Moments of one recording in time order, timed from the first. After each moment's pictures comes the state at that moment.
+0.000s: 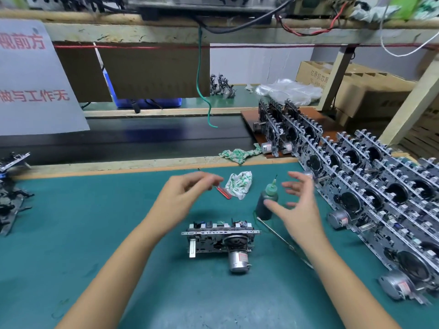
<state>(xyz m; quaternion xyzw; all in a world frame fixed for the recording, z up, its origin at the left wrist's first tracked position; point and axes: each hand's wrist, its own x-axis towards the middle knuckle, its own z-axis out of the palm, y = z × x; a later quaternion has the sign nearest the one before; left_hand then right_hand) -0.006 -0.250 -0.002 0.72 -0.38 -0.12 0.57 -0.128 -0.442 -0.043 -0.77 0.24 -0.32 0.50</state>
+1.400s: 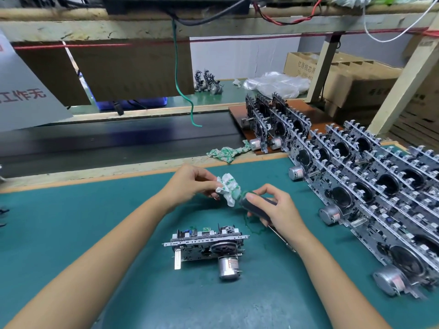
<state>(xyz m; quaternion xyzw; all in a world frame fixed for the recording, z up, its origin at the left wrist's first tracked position) 0.044 -0.313 -0.023 0.74 -0.34 -0.25 0.53 -0.112 -0.463 -0.064 -0.72 0.20 -0.19 0.64</state>
